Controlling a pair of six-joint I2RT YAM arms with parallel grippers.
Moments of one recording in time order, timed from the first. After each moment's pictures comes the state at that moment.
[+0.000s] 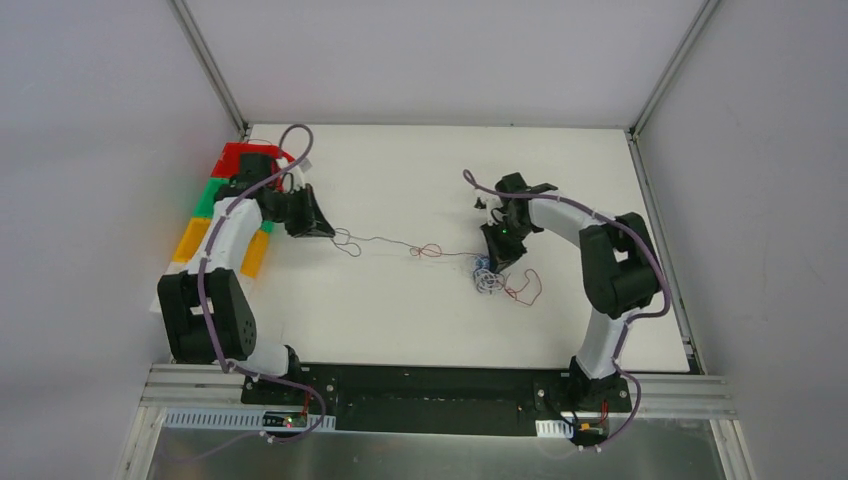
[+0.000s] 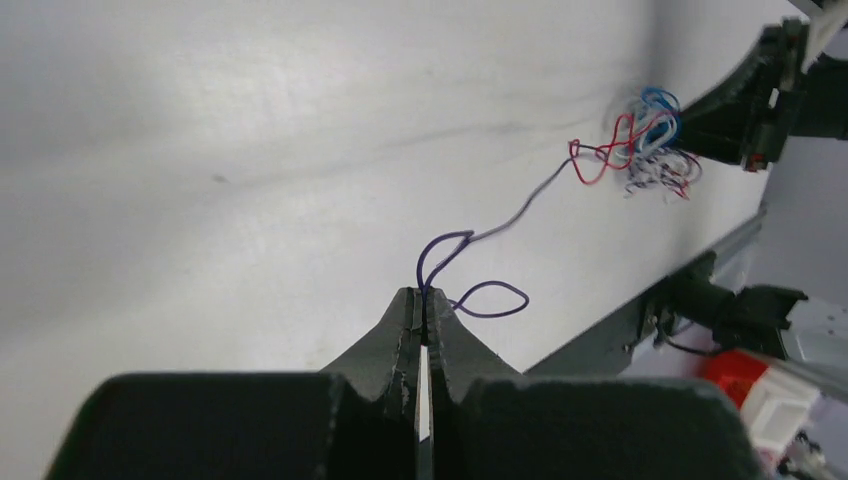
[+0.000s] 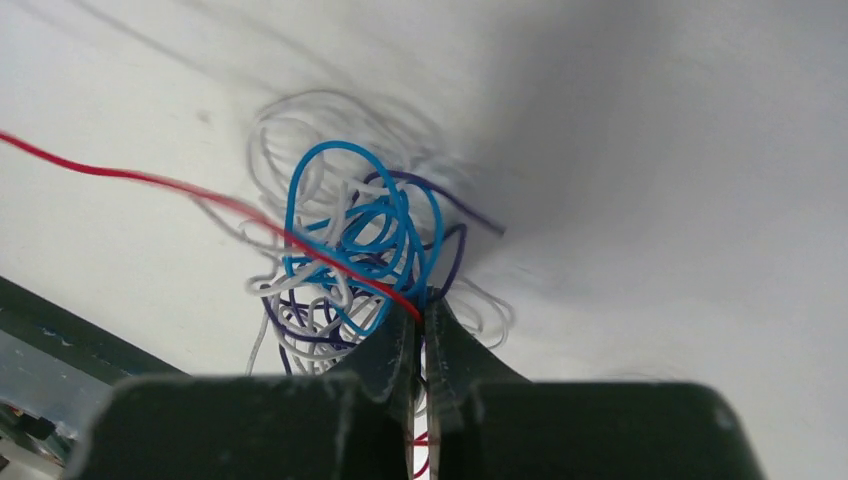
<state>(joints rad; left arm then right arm) 0.05 1.49 1.10 -0.70 0.67 -0.16 0.44 1.87 1.24 -0.78 -0.33 0.00</state>
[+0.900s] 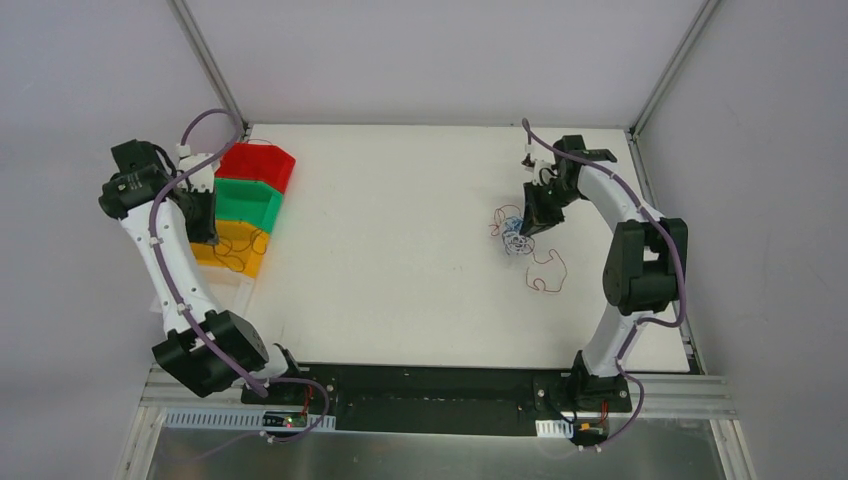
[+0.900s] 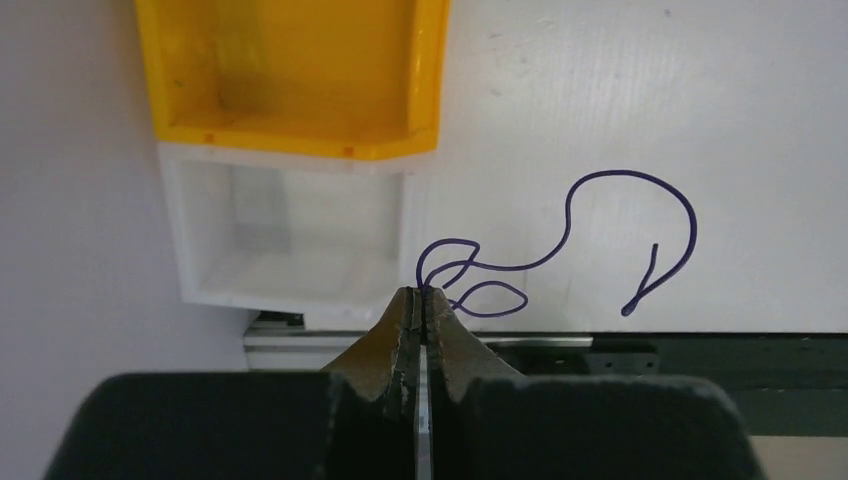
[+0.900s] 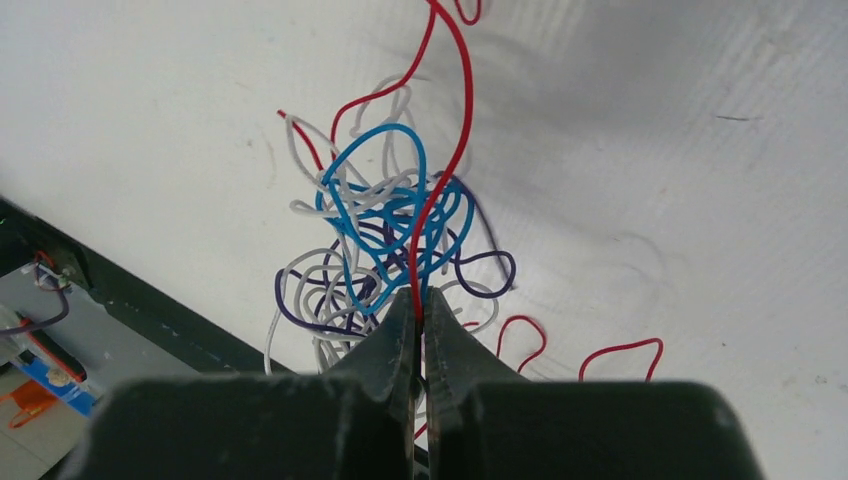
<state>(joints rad) 0.53 1.35 1.55 -1.31 0.23 0.48 0.12 1.83 1.46 -1.02 -0.43 -0.09</state>
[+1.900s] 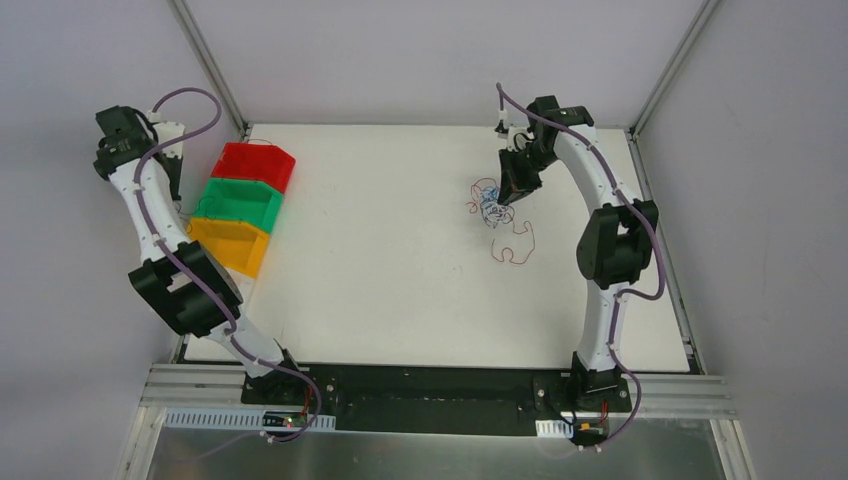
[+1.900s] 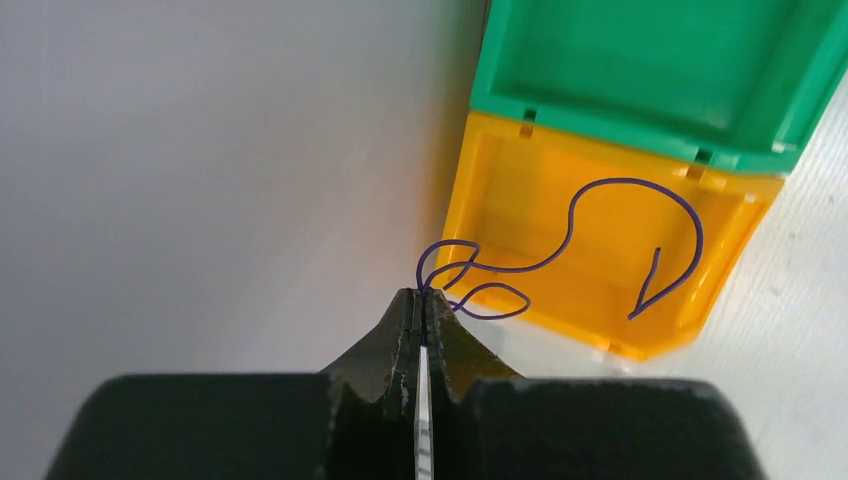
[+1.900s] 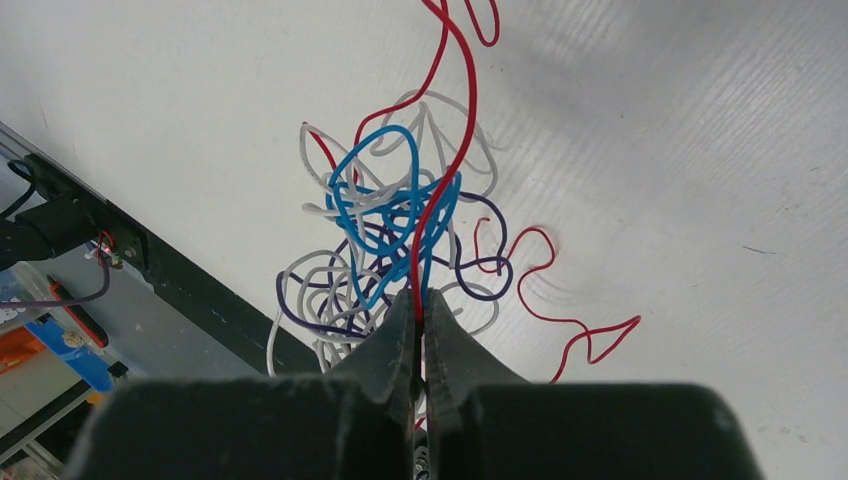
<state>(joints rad) 0.61 1.69 1.75 -1.00 -0.04 0.62 0.23 2.08 2.02 -1.30 -0.48 -0.09</state>
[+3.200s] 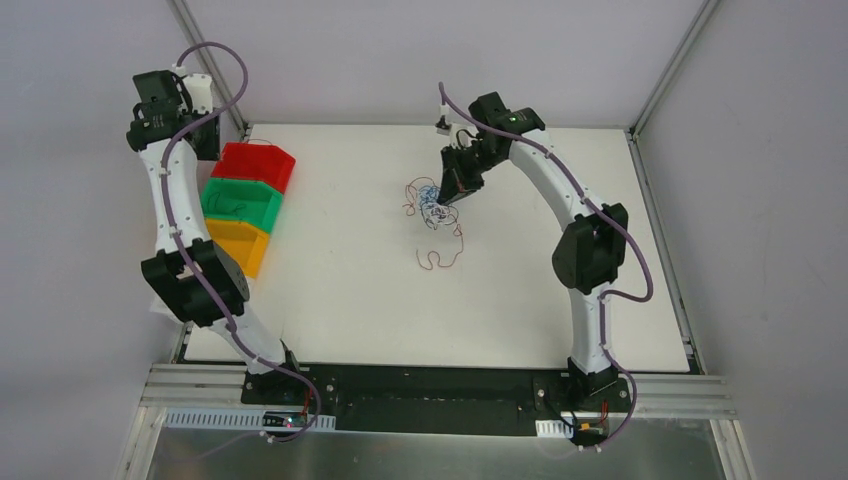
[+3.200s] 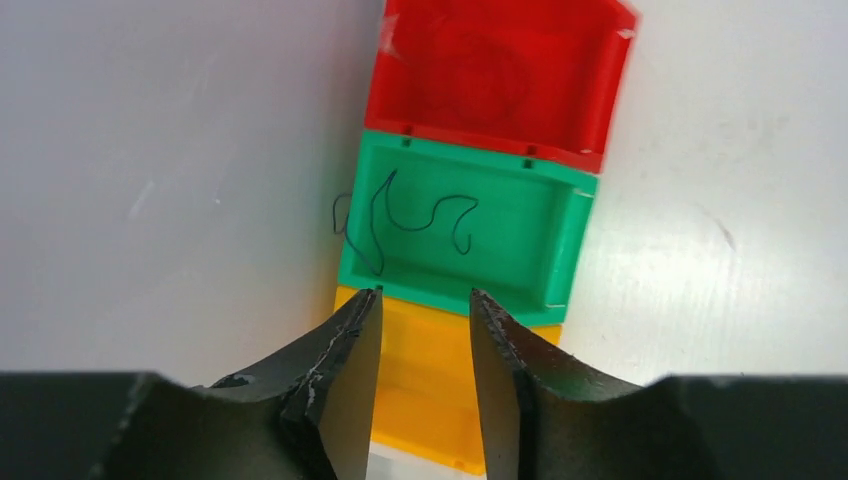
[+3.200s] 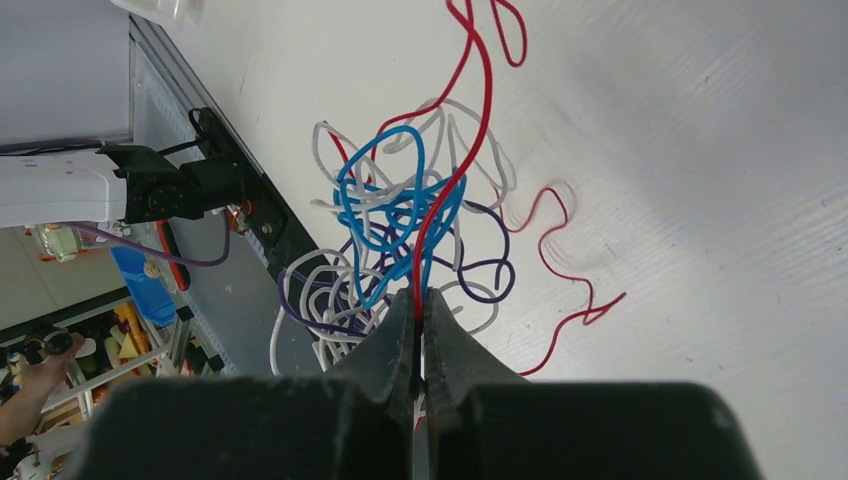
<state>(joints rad) 0.39 1.69 1.87 -0.88 0.09 0.37 0.48 2.12 2.16 -1.19 -0.70 0.05</state>
